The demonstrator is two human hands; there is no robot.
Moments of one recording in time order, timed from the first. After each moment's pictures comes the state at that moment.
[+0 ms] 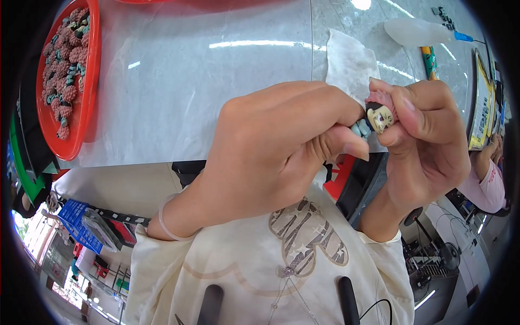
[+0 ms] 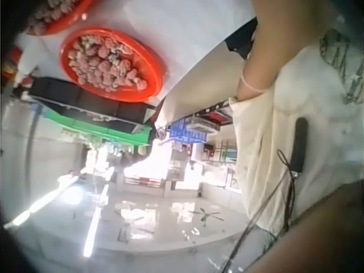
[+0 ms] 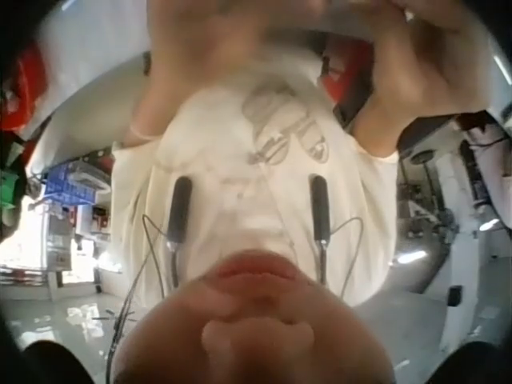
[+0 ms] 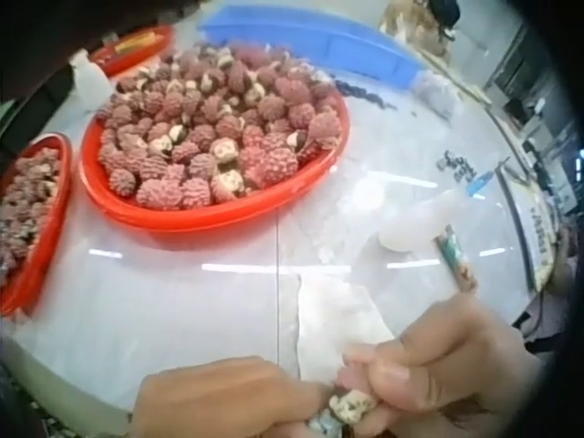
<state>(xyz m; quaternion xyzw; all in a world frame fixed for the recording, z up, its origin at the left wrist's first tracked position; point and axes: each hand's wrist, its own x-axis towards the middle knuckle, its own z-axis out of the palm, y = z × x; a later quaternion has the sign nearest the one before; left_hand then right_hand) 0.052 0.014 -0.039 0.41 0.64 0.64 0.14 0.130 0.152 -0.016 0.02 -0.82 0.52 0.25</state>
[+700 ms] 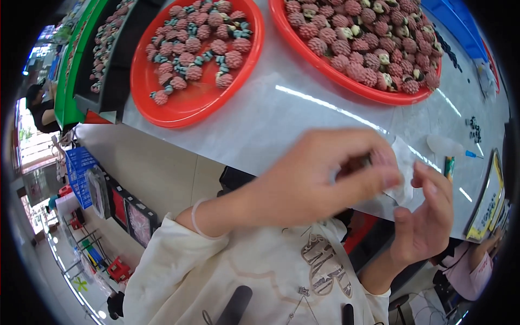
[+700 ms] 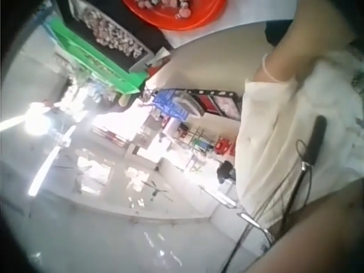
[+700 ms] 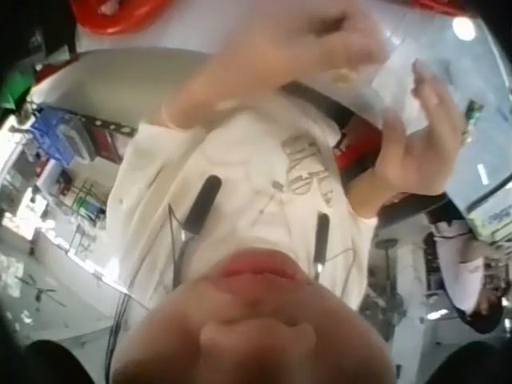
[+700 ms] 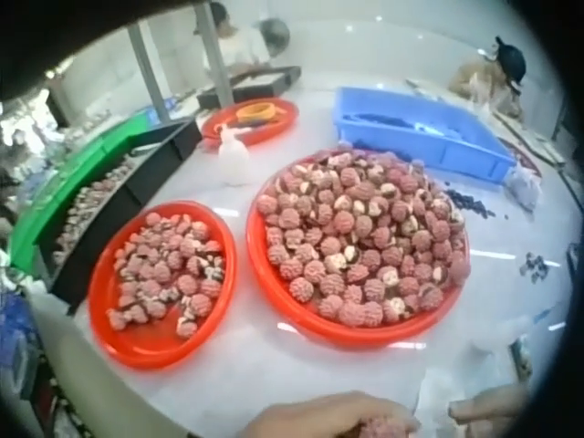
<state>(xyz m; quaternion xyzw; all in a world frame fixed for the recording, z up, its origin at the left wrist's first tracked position) 0.022 -0.019 -0.001 0.27 0.58 0.69 0.33 0.115 0.133 0.006 0.07 -0.86 0.42 0.29</state>
